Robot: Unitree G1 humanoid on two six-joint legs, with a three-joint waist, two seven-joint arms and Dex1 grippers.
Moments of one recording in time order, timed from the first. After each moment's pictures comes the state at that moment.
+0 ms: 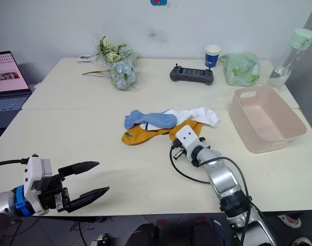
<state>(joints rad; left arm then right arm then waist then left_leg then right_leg) 0.41 0.78 0.51 -0.56 -0.68 0.40 -1.06 -0.42 -0.21 0.29 -0.02 -0.05 0.48 0.42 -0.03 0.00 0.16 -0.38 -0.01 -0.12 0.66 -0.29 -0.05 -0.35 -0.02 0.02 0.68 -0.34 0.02</state>
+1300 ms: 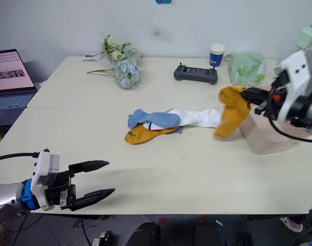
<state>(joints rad) 0.30 0.83 0.45 -0.55 -0.73 0.47 -1.12 -0.59 -0.95 -0.36 -0.35 0.64 1.08 0.73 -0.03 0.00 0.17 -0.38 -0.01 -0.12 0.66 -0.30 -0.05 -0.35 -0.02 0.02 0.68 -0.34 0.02</state>
